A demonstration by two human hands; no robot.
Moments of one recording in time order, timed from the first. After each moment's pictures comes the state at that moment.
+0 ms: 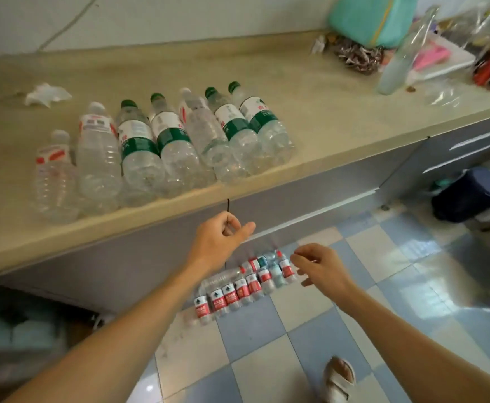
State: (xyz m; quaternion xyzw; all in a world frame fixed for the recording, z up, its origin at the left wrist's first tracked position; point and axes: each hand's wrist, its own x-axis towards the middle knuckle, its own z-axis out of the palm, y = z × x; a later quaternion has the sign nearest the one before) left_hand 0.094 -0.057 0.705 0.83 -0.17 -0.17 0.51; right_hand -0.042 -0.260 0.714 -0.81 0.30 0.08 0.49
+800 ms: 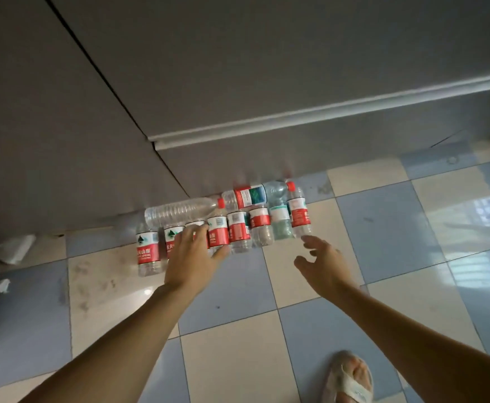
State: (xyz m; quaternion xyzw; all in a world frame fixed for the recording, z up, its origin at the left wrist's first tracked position) left_hand 0.047 -0.185 0.176 0.95 -0.02 -0.23 0.23; right_hand -0.019 -0.429 0.212 -0.84 0.30 0.24 0.37
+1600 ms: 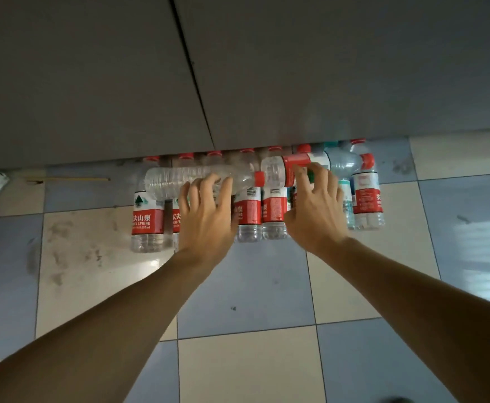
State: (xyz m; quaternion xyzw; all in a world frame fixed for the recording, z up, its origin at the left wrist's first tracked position) left_hand 0.066 -0.158 0.002 0.99 -0.10 -0.05 0.06; right_hand 0.068 -0.358 0.004 -0.98 0.04 0.10 0.14
